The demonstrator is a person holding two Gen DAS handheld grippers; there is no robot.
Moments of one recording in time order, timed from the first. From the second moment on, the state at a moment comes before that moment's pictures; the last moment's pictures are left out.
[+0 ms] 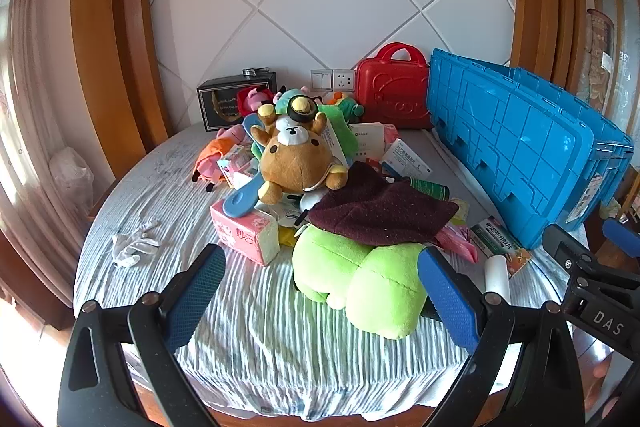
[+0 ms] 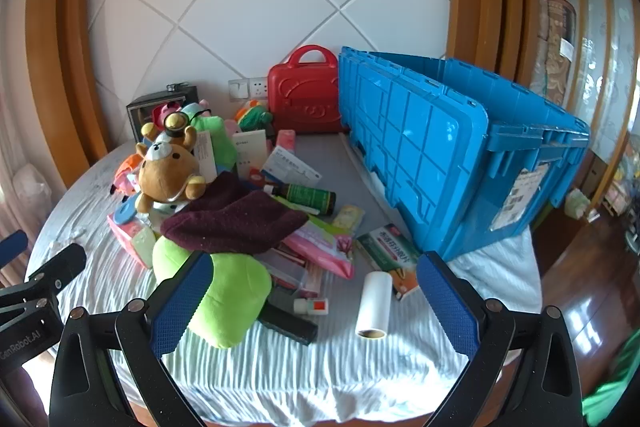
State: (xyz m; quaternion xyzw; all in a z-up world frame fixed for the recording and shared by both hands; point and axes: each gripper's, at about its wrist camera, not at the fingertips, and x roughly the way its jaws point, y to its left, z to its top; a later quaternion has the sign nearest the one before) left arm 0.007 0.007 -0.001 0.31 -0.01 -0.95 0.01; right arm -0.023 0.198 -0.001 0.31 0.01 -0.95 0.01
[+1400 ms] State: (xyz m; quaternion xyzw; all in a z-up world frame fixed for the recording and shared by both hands) left arm -0.053 -0.047 -0.062 0.38 -0.01 -0.92 0.08; right arm -0.075 0.199 -0.072 0.41 -0.01 -0.91 0.02
